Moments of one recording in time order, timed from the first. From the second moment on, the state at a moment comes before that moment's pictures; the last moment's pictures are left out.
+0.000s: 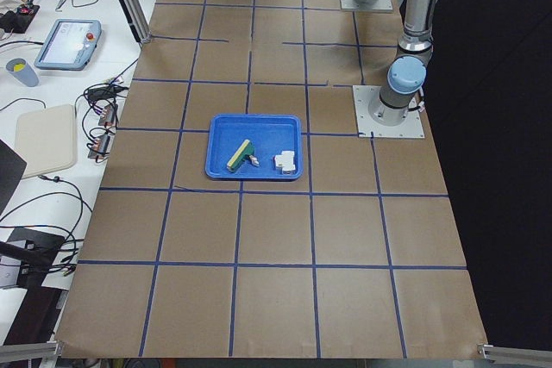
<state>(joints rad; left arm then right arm) -2.04 -1.84 -1.30 -1.47 1.27 1.21 1.38 -1.74 1.73 -1.35 -0.93 -1.60</state>
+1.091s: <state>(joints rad) -2.05 -1.80 -1.32 -1.49 1.28 1.21 1.38 -1.74 1.73 -1.44 -0.90 -1.64</state>
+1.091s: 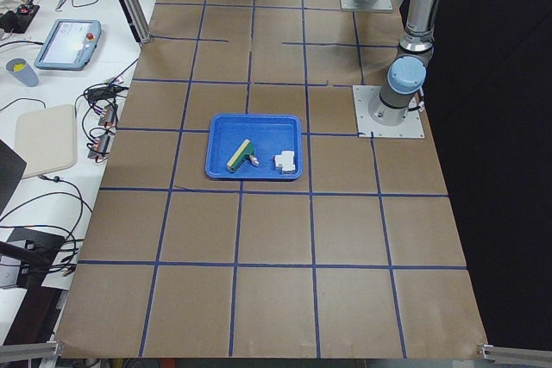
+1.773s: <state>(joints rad) -2.05 -1.81 -1.32 -1.49 1.28 1.20 1.38 -1.74 1.73 -1.46 -0.87 -1.63</state>
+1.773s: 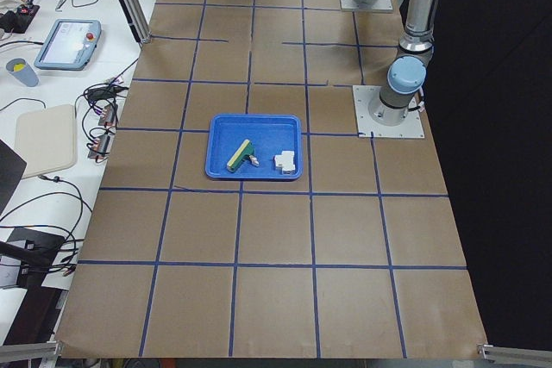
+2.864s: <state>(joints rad) -2.05 -1.81 -1.32 -1.49 1.28 1.19 1.39 -1.73 1.74 -1.45 -0.84 -1.62</state>
